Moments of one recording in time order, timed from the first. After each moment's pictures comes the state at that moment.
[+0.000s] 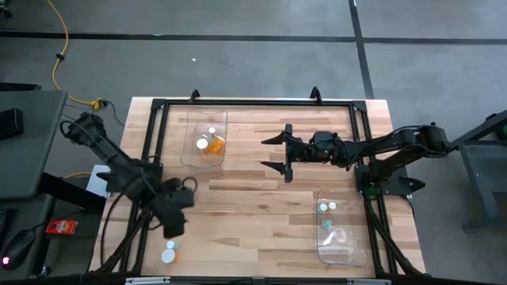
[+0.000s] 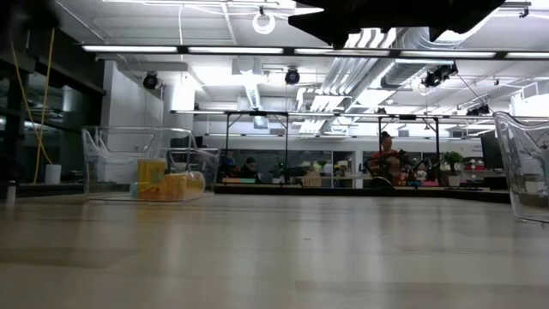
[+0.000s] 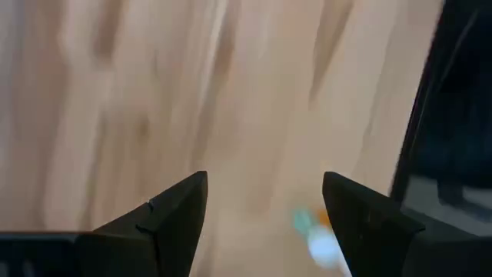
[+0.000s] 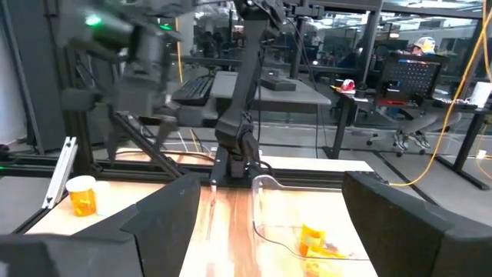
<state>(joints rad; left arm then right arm) -0.61 1.26 1.05 -1.05 -0.12 -0.96 -0.01 1.36 0.73 0.65 -0.01 -0.09</state>
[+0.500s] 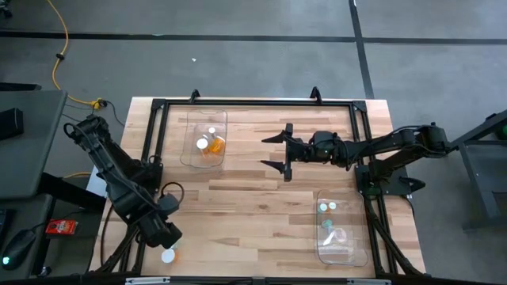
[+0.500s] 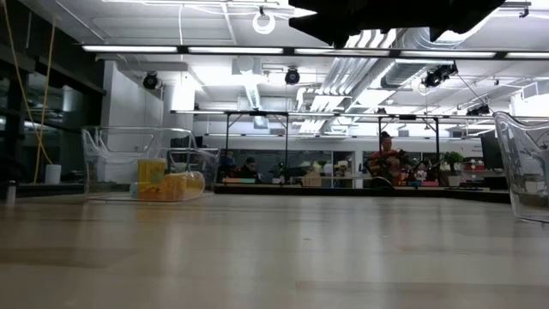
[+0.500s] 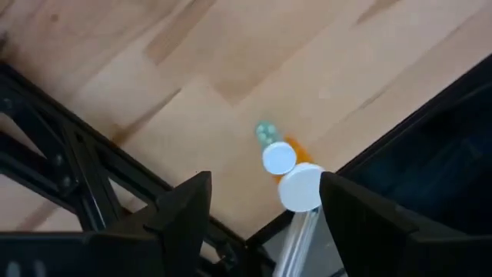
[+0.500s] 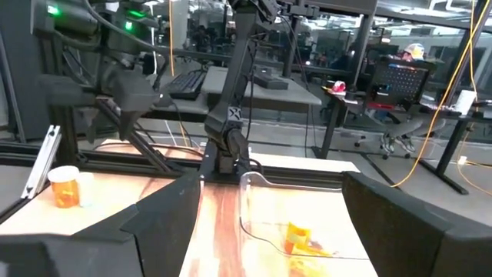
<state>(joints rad) -0.78 1.33 1.11 -1.16 0.05 -1.75 -0.01 1.36 0.73 0.64 0.02 -0.14</state>
